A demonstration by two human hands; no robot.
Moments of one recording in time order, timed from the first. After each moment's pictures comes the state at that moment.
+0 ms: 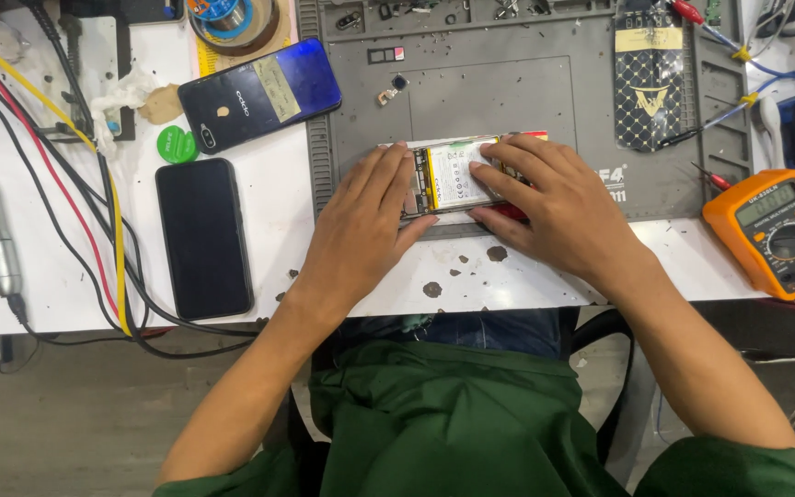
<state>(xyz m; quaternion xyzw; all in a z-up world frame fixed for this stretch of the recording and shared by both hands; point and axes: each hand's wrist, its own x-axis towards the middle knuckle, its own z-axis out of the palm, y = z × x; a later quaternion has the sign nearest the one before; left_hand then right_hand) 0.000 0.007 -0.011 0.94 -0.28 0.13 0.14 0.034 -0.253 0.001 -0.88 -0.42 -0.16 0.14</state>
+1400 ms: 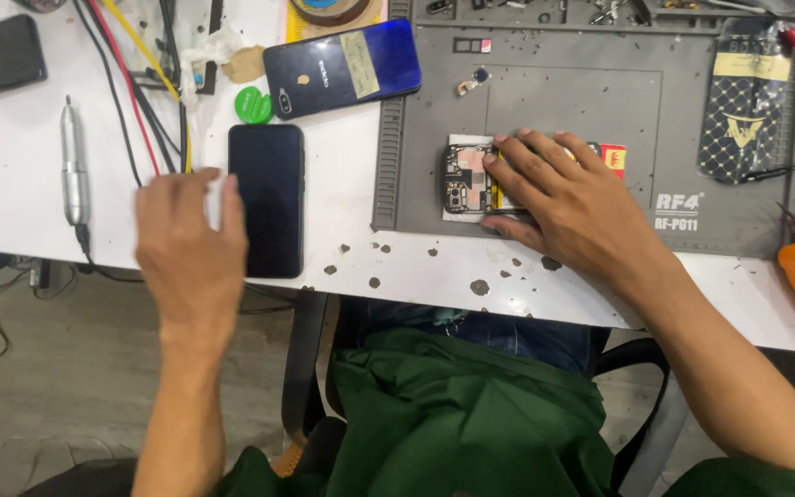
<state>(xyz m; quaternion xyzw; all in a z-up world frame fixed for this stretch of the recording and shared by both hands) -0.075 0.154 0.025 0.96 0.01 0.27 0.05 0.051 -0.209 0.006 -0.84 -0.51 -0.20 0.00</state>
